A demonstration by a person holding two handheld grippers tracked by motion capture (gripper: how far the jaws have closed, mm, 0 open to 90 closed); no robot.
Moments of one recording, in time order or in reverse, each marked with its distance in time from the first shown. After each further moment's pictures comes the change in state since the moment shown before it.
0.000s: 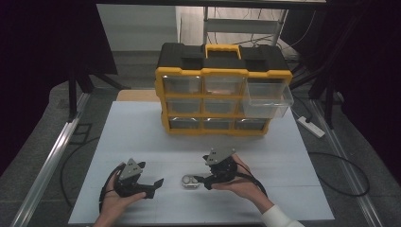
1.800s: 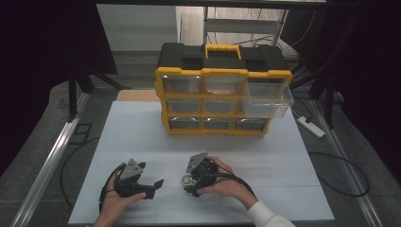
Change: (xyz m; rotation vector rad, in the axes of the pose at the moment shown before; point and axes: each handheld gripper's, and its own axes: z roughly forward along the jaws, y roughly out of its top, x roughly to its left) left arm 0.000 -0.001 0.002 0.014 -0.007 0.007; right arm 0.014 0.005 0.059 0.233 0.130 -0.083
